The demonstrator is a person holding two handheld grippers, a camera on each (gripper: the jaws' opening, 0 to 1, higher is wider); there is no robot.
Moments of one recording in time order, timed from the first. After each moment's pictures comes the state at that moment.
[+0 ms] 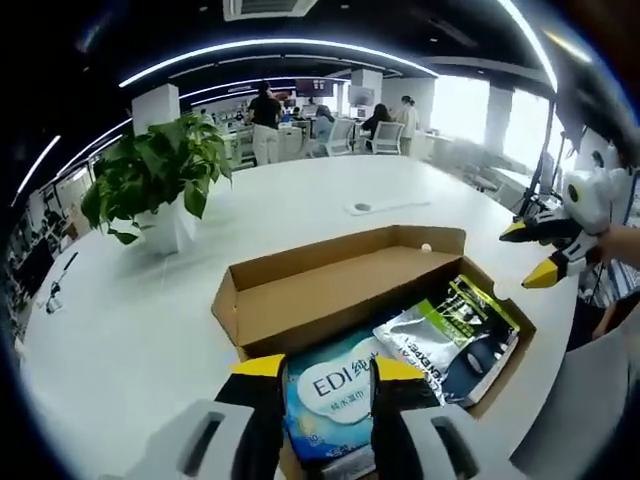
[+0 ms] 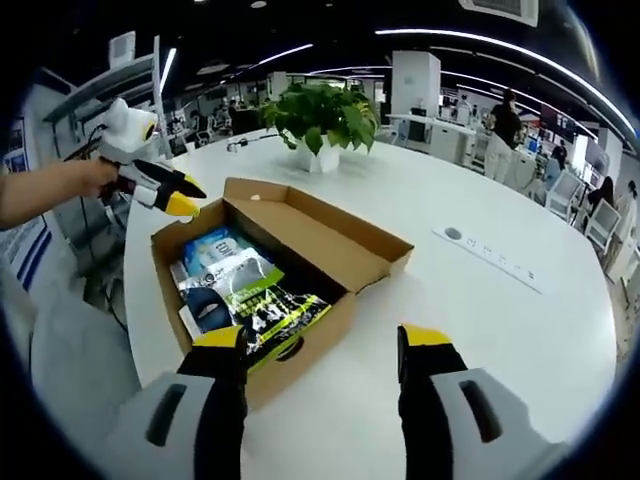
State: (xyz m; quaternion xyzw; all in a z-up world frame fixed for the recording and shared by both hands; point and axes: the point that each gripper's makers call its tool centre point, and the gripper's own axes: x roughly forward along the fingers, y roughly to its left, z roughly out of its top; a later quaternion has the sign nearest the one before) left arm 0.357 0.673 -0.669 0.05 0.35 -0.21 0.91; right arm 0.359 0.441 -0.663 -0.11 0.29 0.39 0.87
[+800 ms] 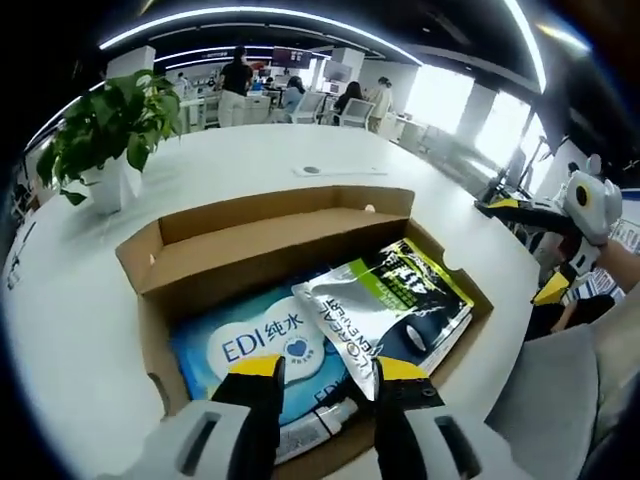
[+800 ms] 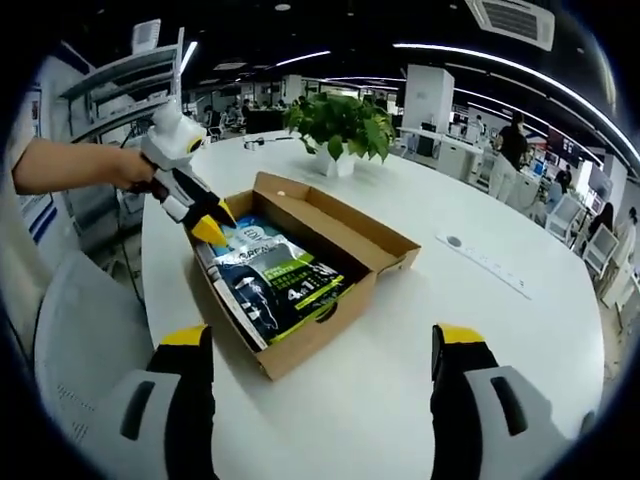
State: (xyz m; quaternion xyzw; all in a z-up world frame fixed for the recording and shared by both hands) left arm 0.326 0.623 -0.702 -0.01 0.41 -0.27 0.87; right arm 0.309 0.426 -0.655 -0.15 0.26 0.40 0.87
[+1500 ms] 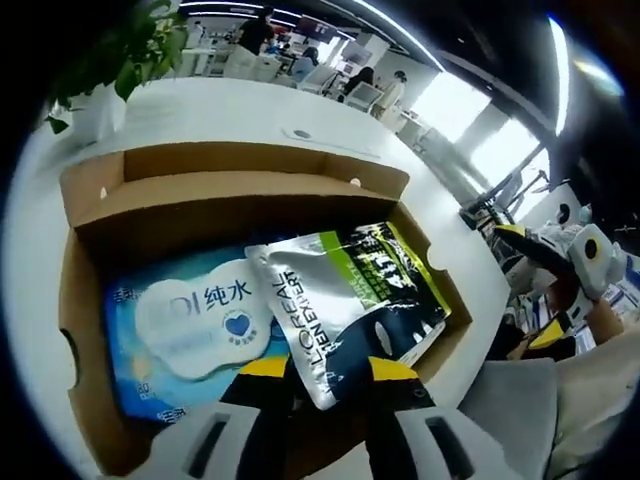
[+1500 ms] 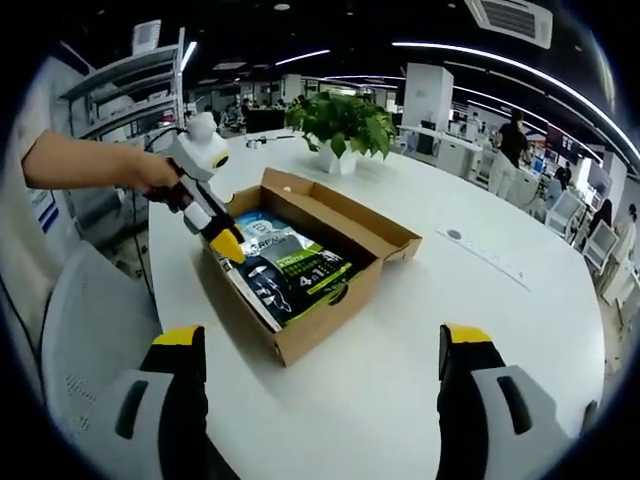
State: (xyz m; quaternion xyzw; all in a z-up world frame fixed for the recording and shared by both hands) left arm 0.311 0.586 -0.727 -0.11 0.48 -0.30 0.82; right arm 0.291 0.422 -0.657 -0.14 0.27 0.40 0.86
